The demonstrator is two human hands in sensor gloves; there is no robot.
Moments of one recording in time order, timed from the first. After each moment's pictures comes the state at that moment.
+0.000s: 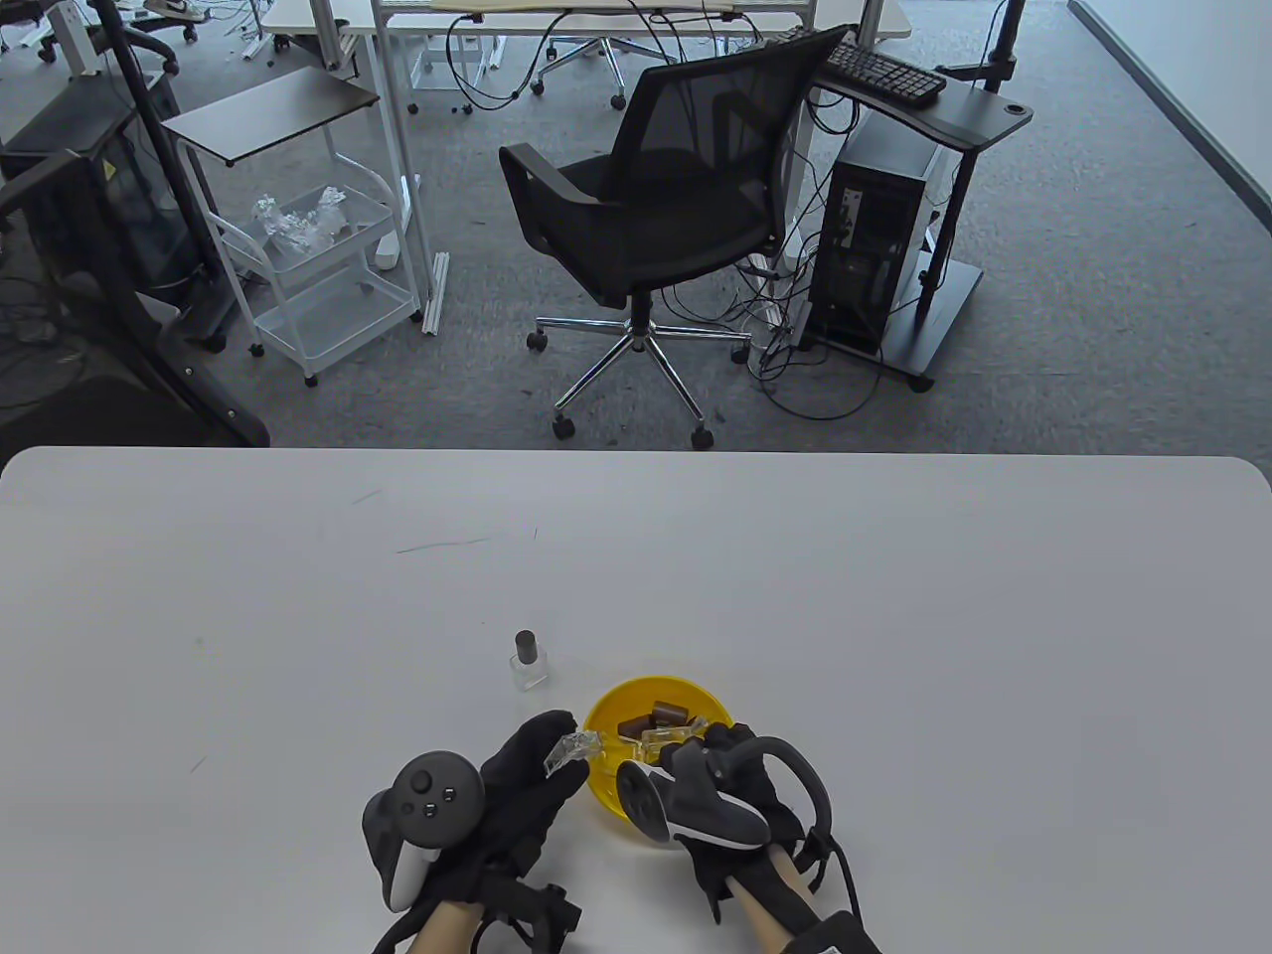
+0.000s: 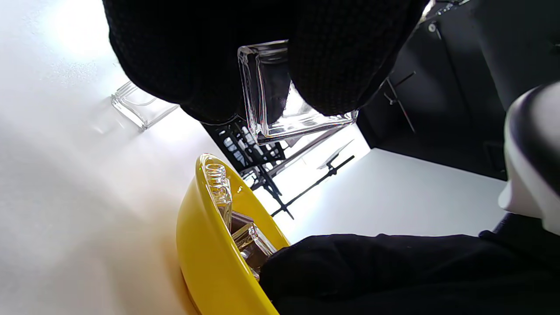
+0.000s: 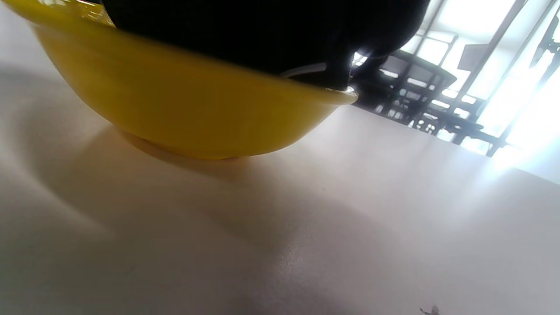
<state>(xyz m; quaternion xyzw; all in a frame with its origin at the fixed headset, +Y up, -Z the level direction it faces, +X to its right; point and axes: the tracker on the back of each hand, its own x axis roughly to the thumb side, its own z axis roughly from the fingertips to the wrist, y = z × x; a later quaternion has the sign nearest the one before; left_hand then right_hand) -0.166 -0.748 -0.309 0.04 -0.08 0.47 0.88 0.037 -0.733 -0.330 -0.19 -0.03 -0.97 0.14</state>
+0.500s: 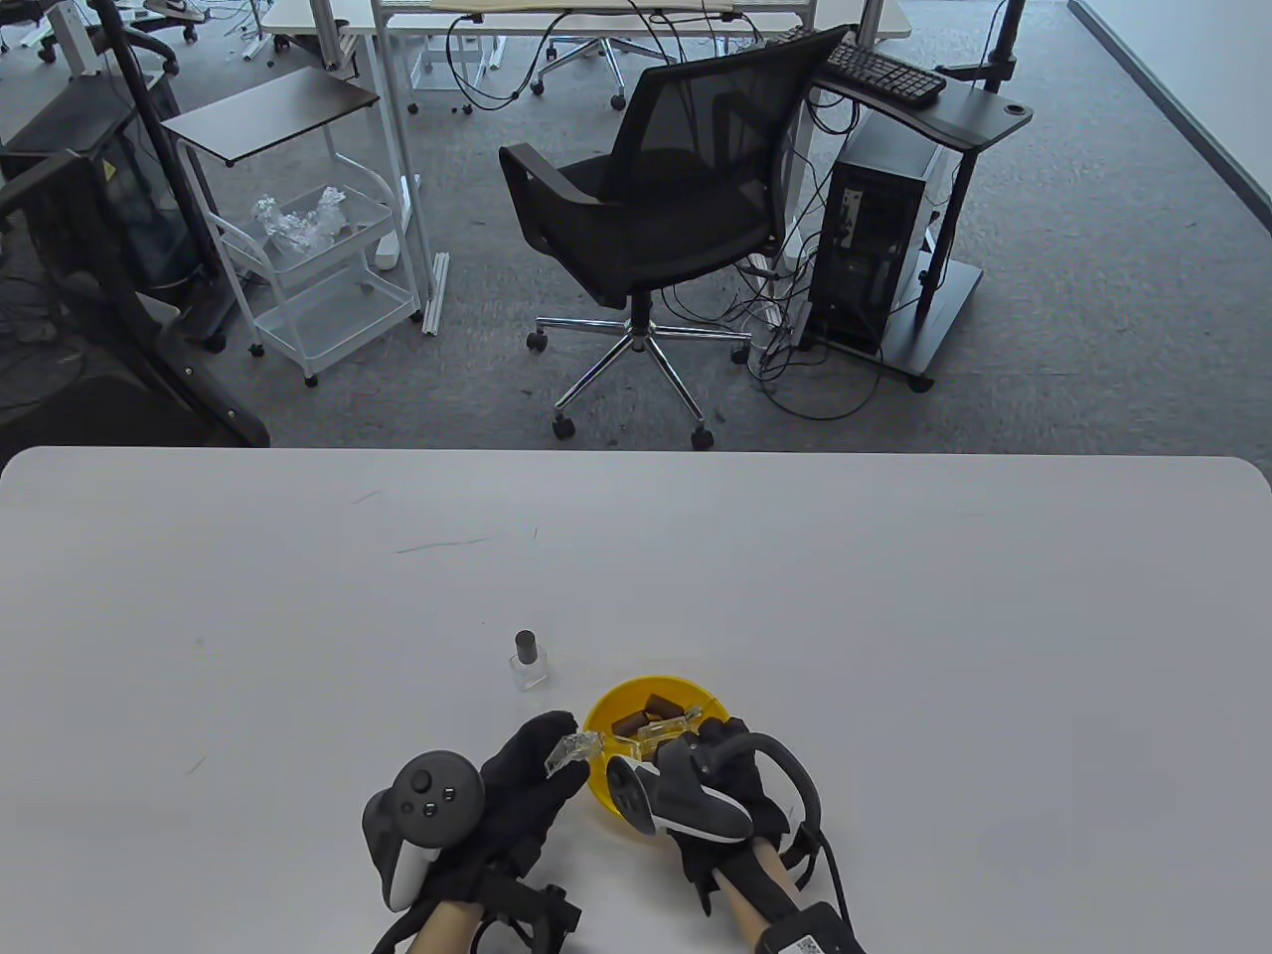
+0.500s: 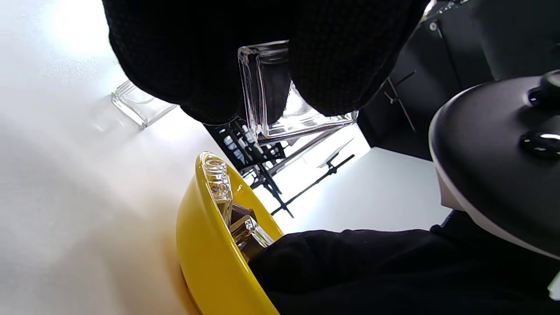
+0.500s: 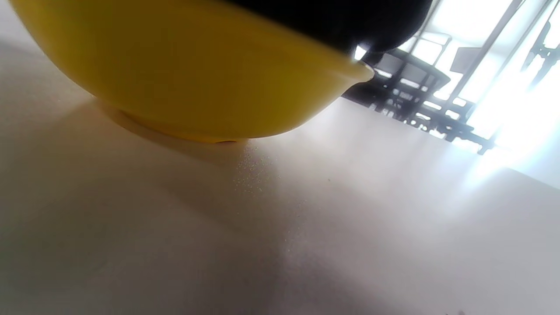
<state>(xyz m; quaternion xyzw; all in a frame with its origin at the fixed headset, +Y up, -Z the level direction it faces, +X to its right) -0.167 -0.748 -0.309 0.04 -0.08 0.47 0.88 0.029 -0.745 -0.338 -0.18 -0.02 -0.97 0.16</state>
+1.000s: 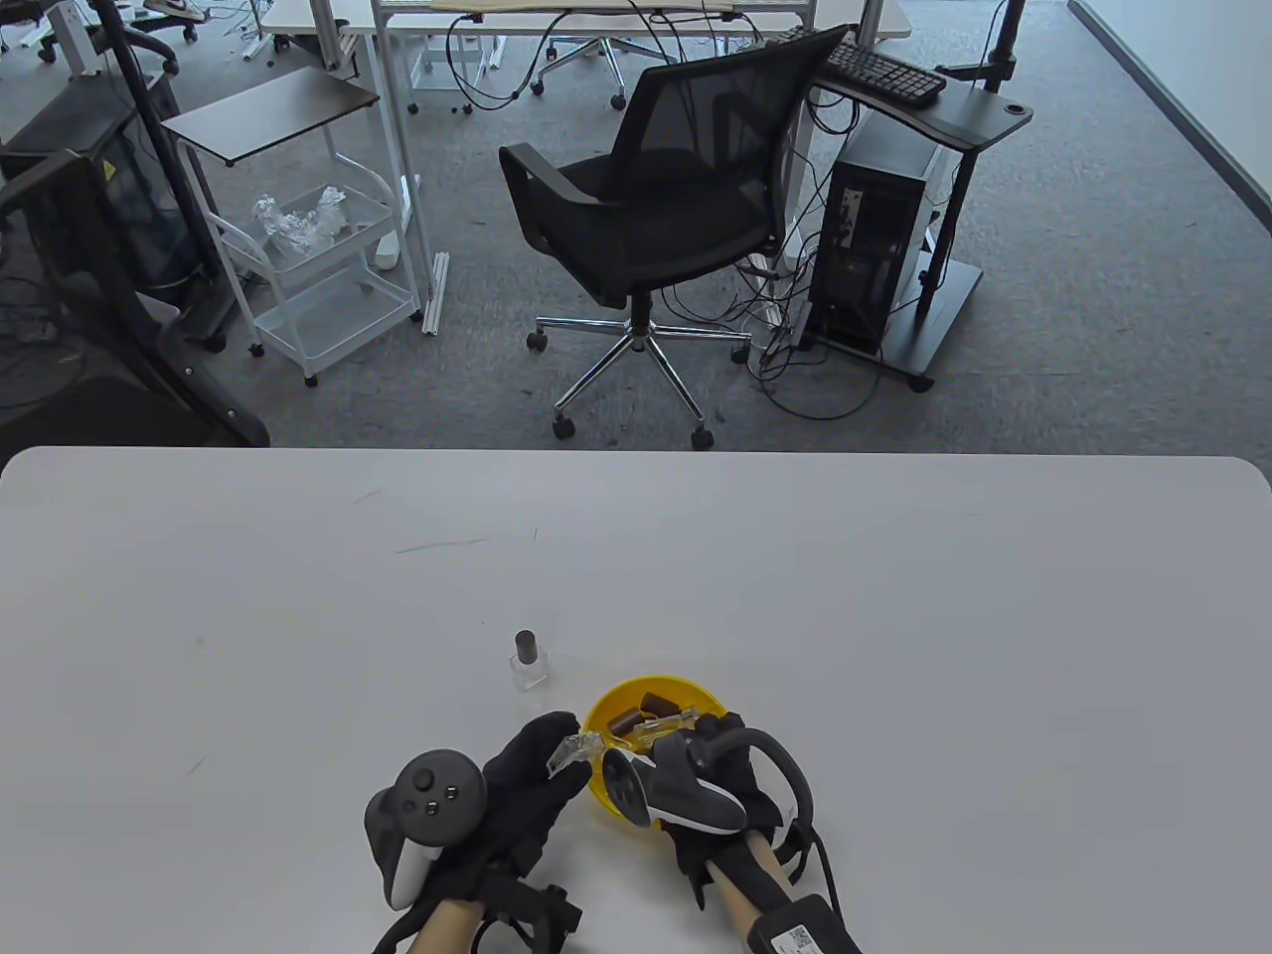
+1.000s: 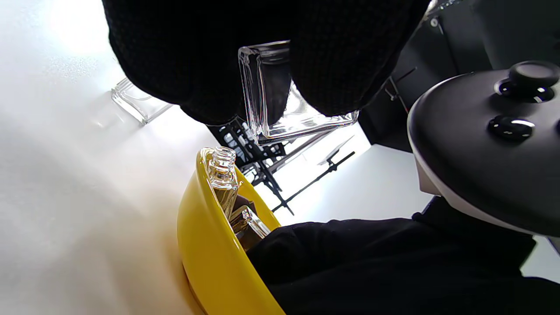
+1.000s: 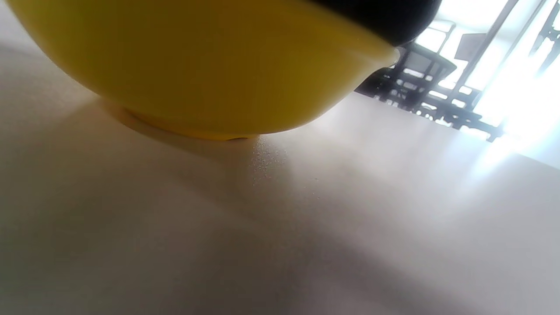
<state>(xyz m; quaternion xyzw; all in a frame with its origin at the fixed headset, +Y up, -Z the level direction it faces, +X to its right) -0.165 -0.747 -0.309 0.03 -0.08 0.47 0.88 0.028 -0.747 -0.344 -0.18 -0.04 -0.97 0.14</state>
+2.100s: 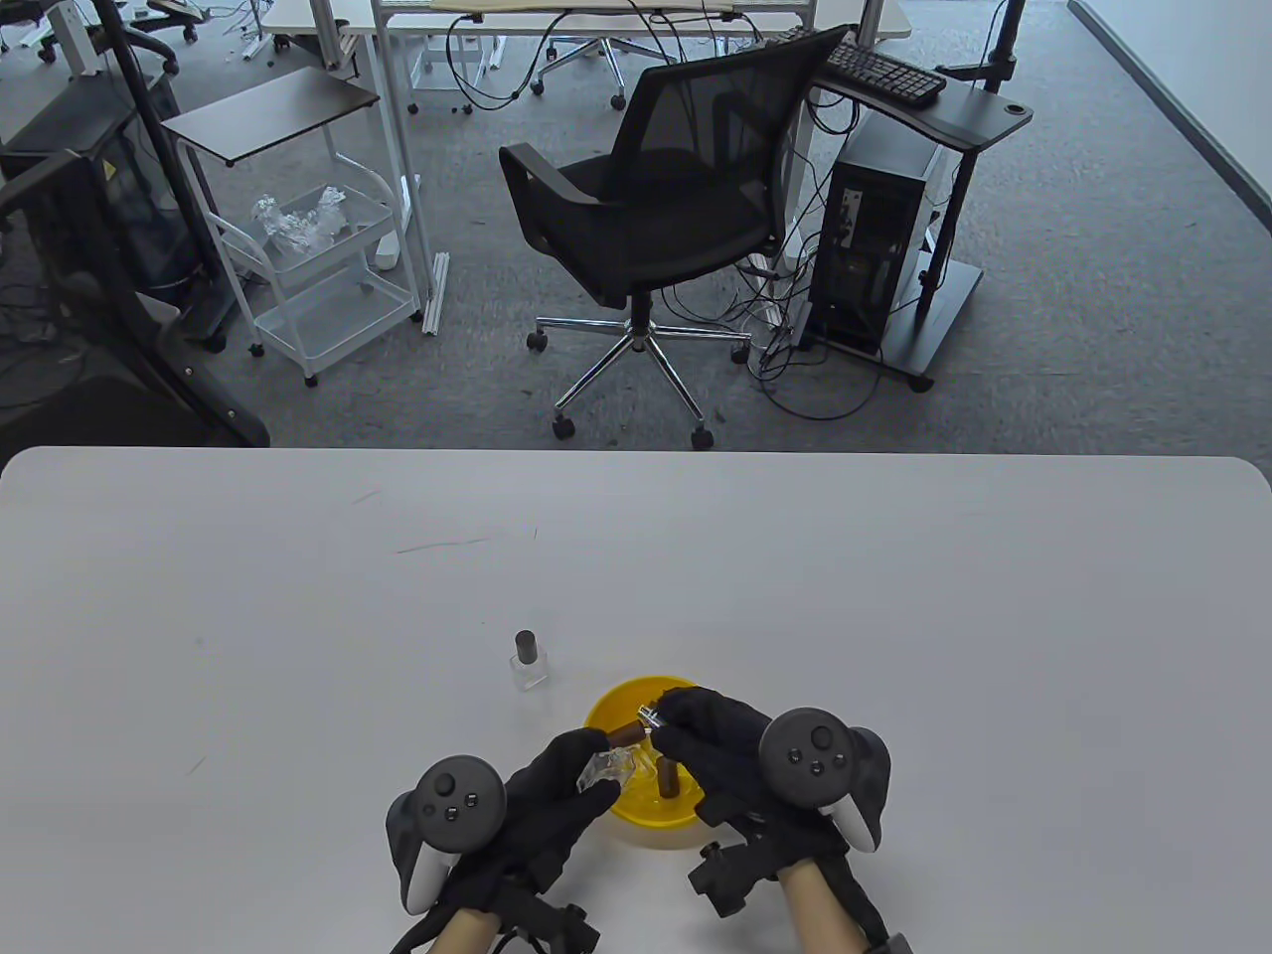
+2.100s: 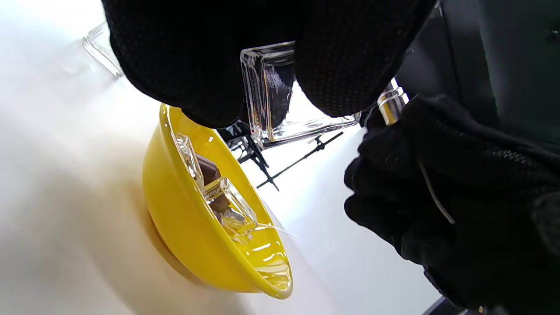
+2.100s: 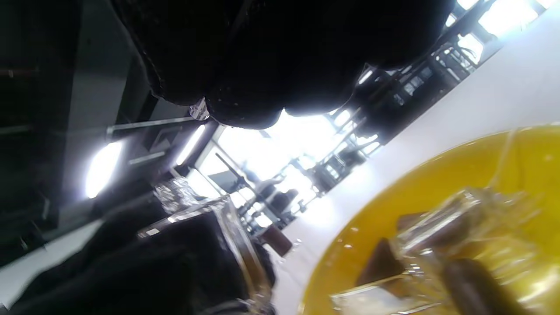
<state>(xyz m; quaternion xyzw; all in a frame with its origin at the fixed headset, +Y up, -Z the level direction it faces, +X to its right) -0.144 -0.747 -0.302 -0.01 -0.12 0.49 0.86 0.103 -0.690 -0.326 -0.15 0.08 -0.86 -0.48</state>
